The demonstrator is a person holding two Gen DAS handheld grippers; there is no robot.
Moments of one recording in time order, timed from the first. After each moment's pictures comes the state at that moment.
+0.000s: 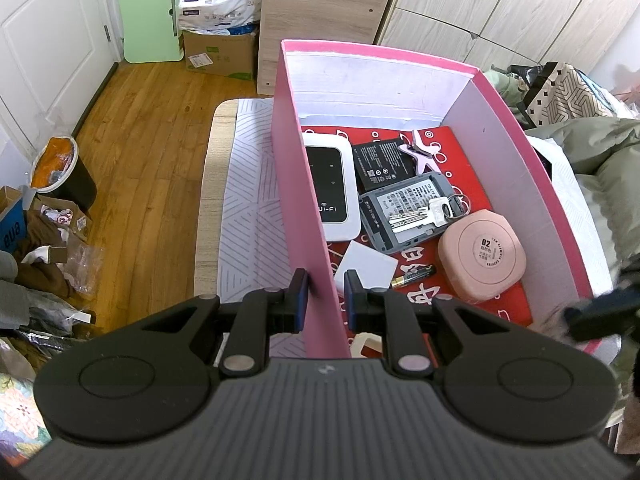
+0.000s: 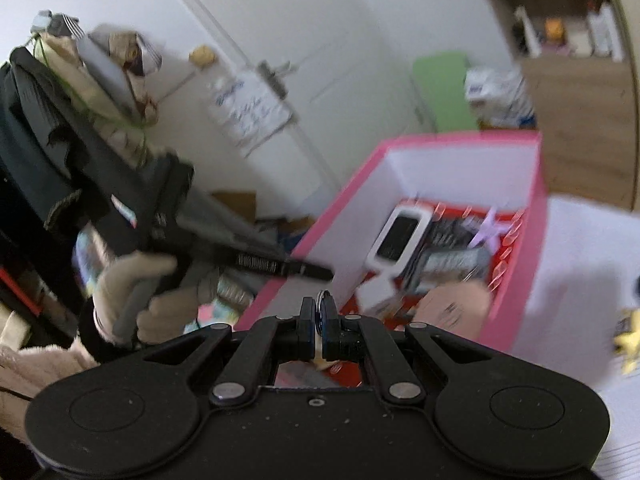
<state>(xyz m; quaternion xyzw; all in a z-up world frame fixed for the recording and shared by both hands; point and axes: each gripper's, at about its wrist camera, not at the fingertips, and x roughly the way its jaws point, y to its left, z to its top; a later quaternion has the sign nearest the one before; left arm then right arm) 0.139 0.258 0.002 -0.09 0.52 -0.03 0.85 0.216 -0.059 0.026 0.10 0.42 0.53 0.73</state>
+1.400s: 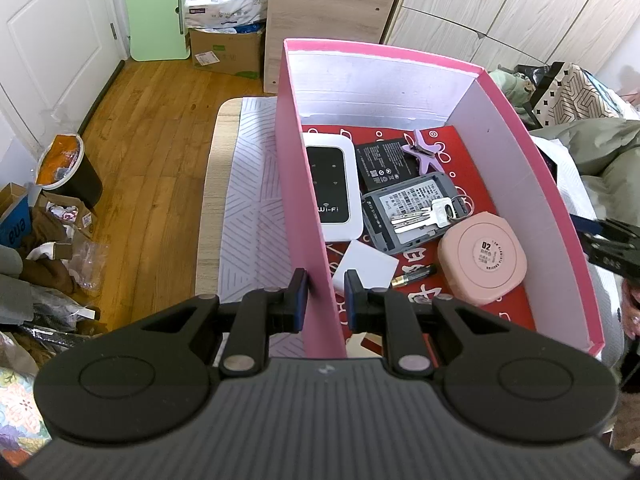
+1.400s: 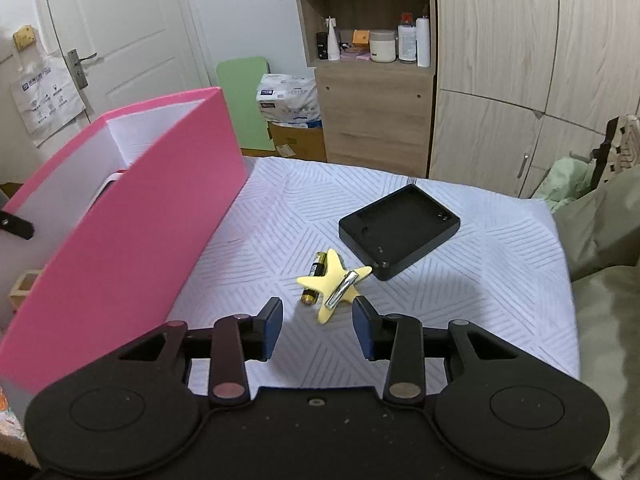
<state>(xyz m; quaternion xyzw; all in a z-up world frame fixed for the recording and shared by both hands) 0.139 0.253 0.004 -0.09 0.52 -0.02 0.85 0.262 -0.170 -0.056 -0.03 0.41 0.26 0.88</state>
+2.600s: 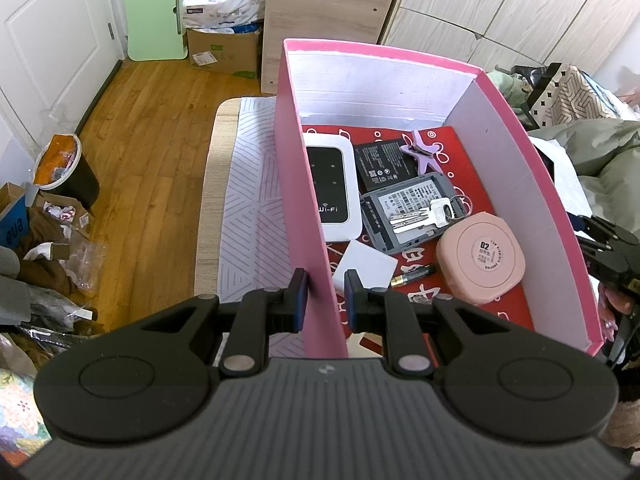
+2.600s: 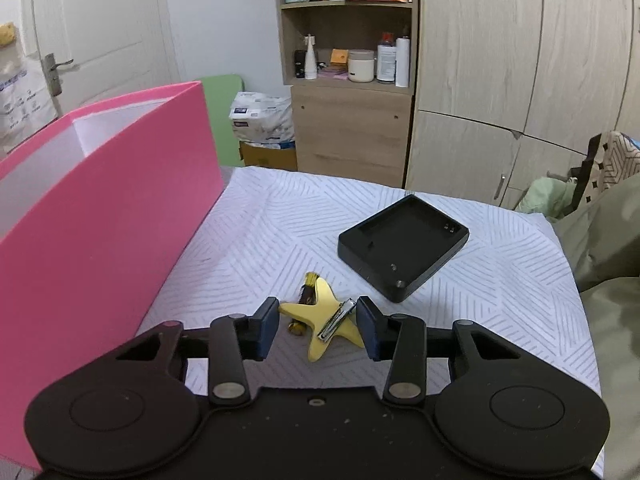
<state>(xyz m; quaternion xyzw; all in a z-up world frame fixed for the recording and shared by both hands) 0.136 0.255 0.001 -0.09 0.51 -0.02 0.85 0.261 -0.140 -0.077 -0.04 0.36 0.21 0.91</state>
